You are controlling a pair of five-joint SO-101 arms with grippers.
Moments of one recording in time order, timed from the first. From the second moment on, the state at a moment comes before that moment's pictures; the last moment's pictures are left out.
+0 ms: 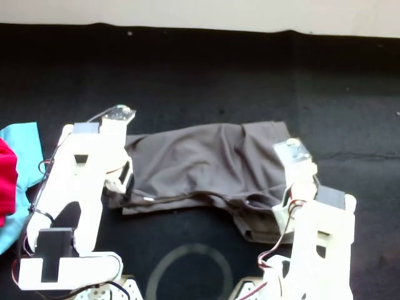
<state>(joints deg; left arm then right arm) -8.7 -7.4 33.5 75.4 -14.7 11.3 -45.3 60.7 72.5 35.4</state>
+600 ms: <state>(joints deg) -10.8 -5.6 0.0 81.3 -14.7 7.2 -57.2 38.6 74.9 31.8</state>
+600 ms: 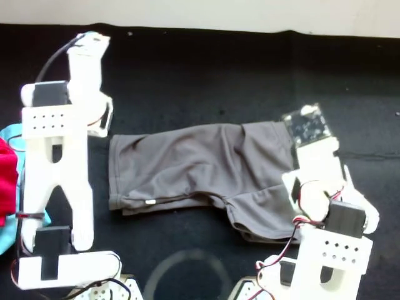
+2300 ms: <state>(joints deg) -15.2 40.0 -45.6 97.2 -6.6 7.1 11.4 -2.2 61.6 13.8</state>
